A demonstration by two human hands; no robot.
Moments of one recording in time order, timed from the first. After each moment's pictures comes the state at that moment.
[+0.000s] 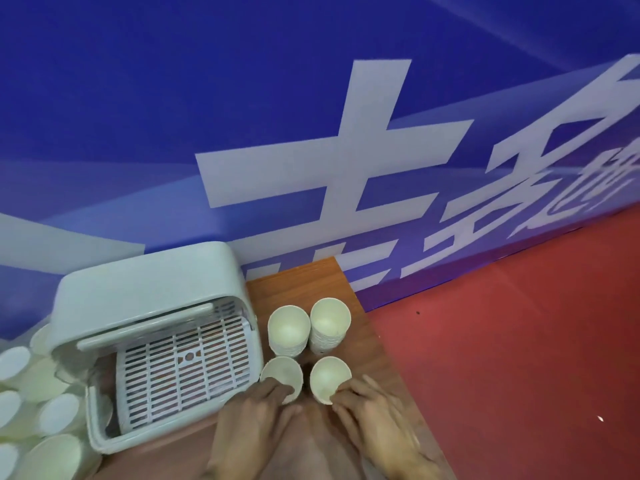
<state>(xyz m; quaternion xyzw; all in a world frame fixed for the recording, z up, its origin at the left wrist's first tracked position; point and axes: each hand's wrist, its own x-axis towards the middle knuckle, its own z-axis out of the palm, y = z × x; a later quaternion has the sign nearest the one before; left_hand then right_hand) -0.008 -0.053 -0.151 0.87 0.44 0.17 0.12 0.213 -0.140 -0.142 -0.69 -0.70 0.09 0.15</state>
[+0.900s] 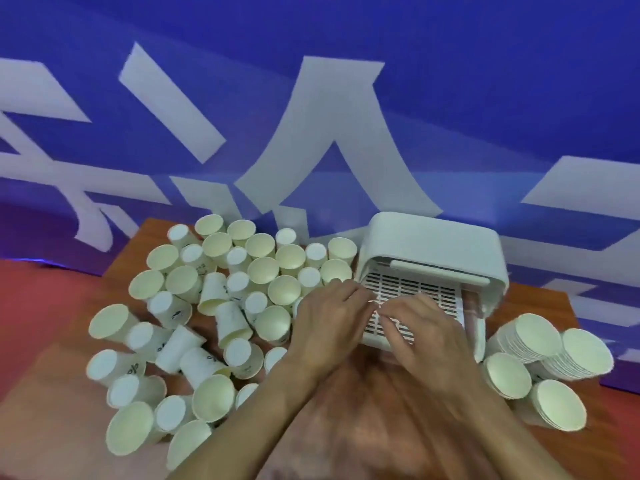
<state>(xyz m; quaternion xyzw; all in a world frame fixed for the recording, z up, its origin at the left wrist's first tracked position) -0.248 -0.065 -0.026 0.76 0.58 0.29 -0.01 -0.061 -0.055 -0.031 -0.46 -0.84 0.10 0.28</state>
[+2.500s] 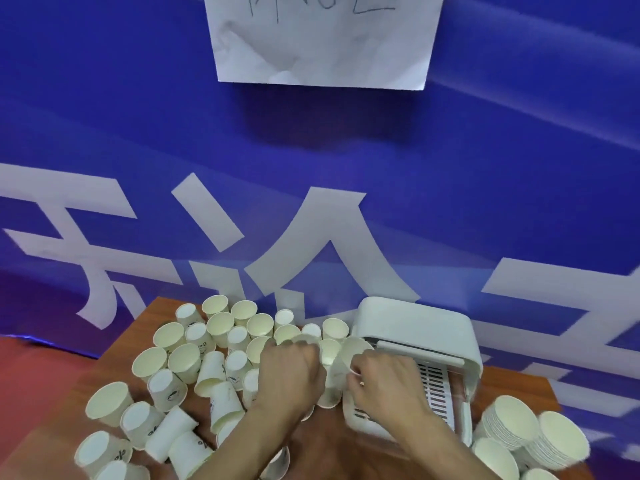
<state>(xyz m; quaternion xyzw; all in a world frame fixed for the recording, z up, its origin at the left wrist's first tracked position) -0.288 -0.068 0.038 0.71 0.70 0.08 -0.07 -0.120 -0.036 0.029 -0.52 -0.85 -0.02 0.03</state>
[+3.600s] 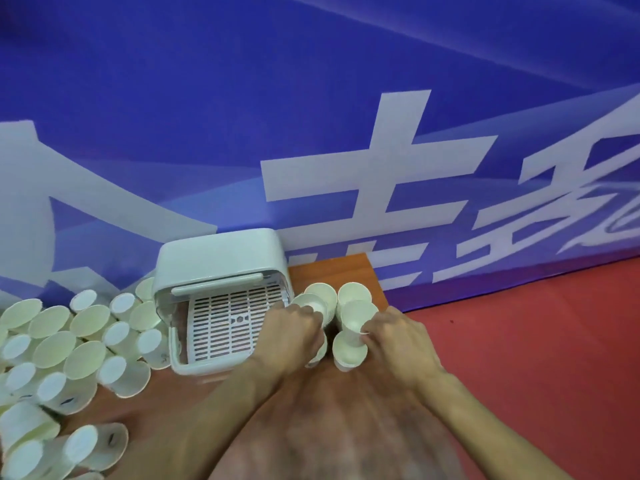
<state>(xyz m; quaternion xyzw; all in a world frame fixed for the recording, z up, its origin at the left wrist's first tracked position) 0.017 -0.040 -0.019 0.90 0.44 -0.01 -0.04 0.225 -0.106 -0.024 -0.67 -0.74 0.04 0.06</state>
